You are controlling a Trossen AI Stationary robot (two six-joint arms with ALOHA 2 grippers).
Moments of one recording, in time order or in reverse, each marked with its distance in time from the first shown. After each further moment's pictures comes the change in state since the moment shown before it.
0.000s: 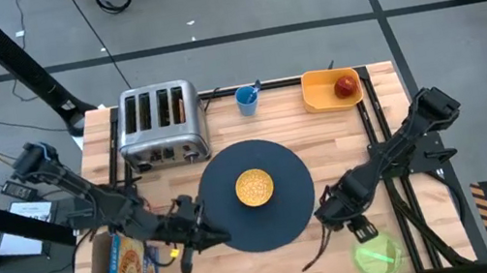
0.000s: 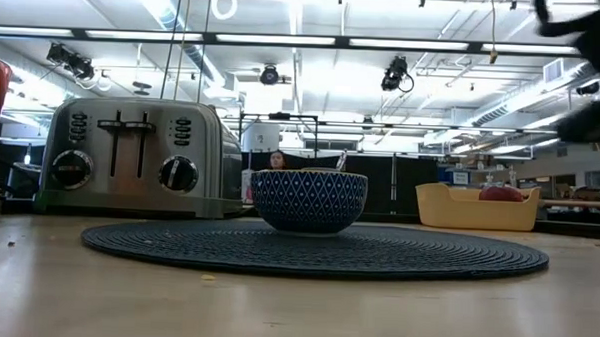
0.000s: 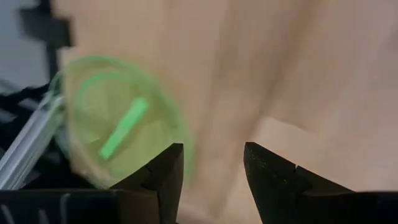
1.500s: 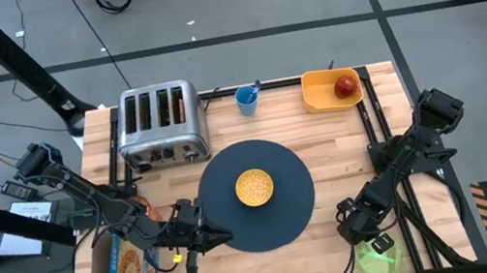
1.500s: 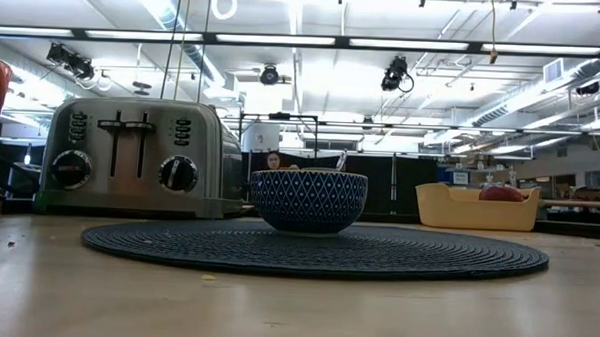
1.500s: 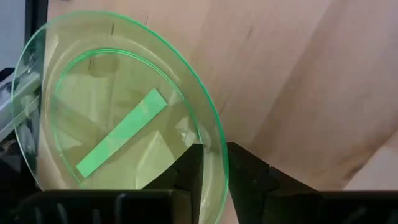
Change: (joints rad) left arm -0.029 0.033 0.000 0.043 -0.121 0.039; right arm 0.192 0.000 -0.255 0.403 0.067 0.103
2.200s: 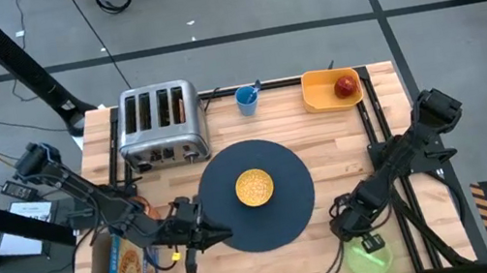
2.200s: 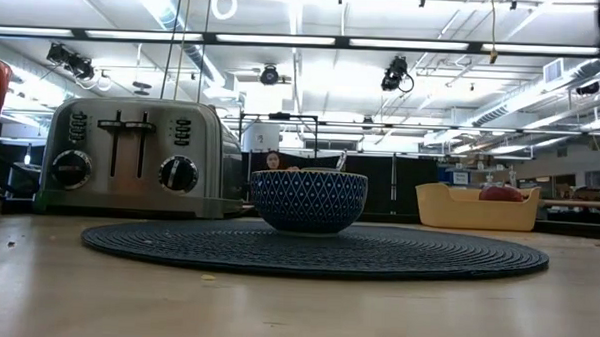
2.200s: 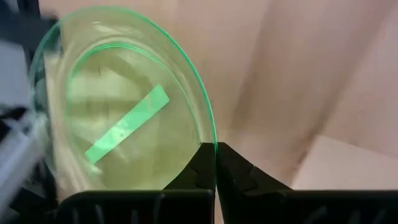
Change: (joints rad) left arm 0.014 -0.021 -0.001 -0.002 -0.007 0.011; right arm -0.084 0.003 0.128 -0.167 0.014 0.103
